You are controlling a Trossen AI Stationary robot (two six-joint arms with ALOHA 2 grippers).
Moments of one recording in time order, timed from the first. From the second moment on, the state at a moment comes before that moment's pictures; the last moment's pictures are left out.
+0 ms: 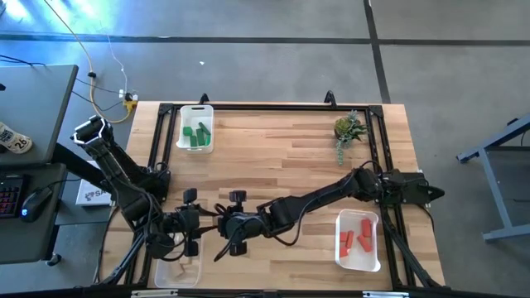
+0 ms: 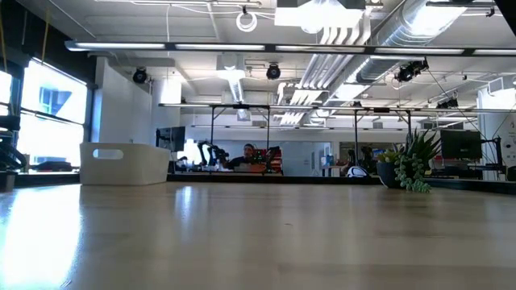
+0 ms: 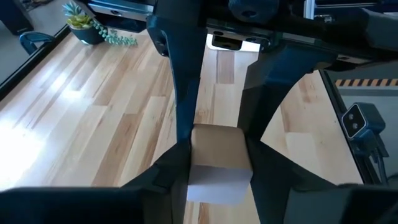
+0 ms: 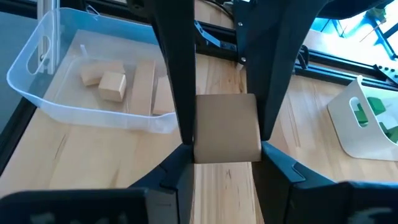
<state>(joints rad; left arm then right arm) -0.79 1.26 0.90 -0.50 -0.88 -0.63 0.37 2.34 2.30 -0.65 0.41 0.03</state>
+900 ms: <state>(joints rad) -0.81 1.26 0.90 -0.59 -0.61 -0.86 0.37 2.34 2.29 -0.72 0.32 0.00</state>
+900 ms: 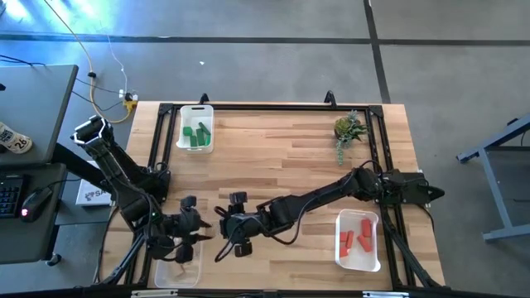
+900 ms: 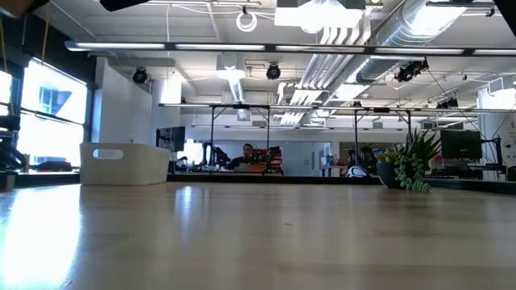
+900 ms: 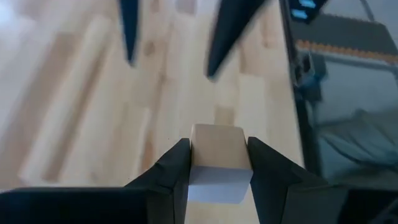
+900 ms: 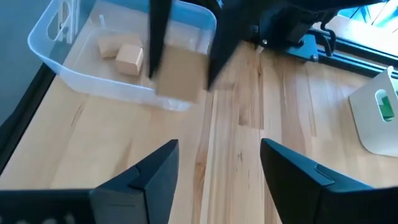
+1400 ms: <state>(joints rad) -0.87 1.26 0.90 -0.83 -0.18 -1.23 0.37 2.34 2.29 -0.72 0.32 0.08</state>
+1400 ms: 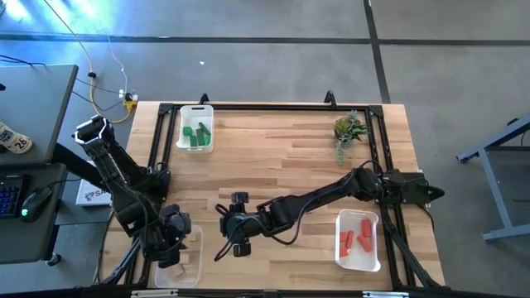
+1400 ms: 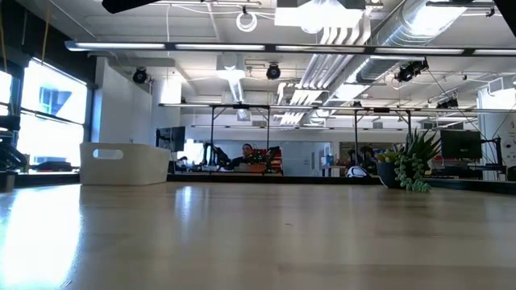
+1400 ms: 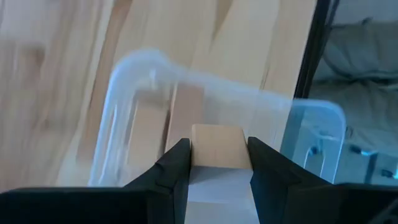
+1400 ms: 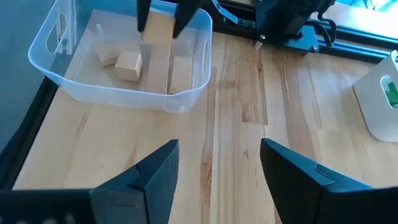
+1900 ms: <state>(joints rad) -0.89 1.27 0.90 -0.91 -0.05 -1.36 0.37 2.34 2.29 -0.75 0.32 0.10</state>
